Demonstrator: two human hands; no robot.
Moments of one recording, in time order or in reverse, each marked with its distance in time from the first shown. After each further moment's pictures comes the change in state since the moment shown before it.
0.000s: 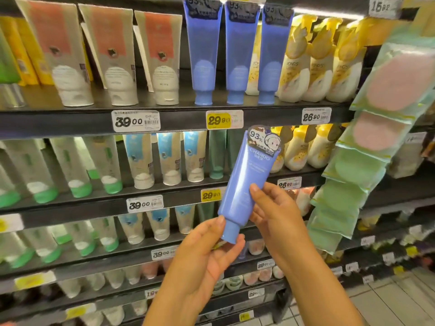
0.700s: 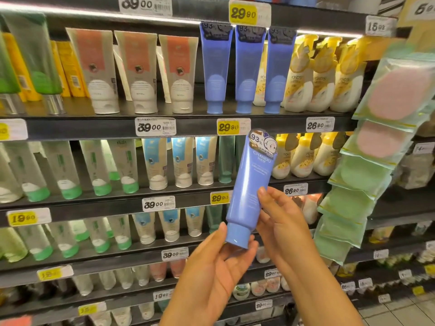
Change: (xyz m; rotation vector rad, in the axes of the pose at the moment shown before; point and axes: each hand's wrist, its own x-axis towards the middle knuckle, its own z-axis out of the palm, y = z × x) left_hand -0.034 -0.010 0.004 -0.167 -0.050 -0.010; right_hand -0.022 0.003 0.002 0.221 -0.076 -0.011
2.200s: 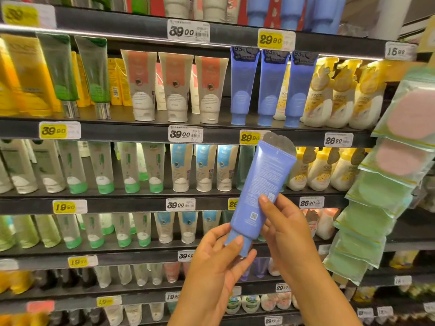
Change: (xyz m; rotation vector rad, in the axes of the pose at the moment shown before) left_hand -0.020 0.006 -0.014 0.152 0.051 0.230; right_hand -0.016 0.006 0.021 -0.188 -0.173 -0.090
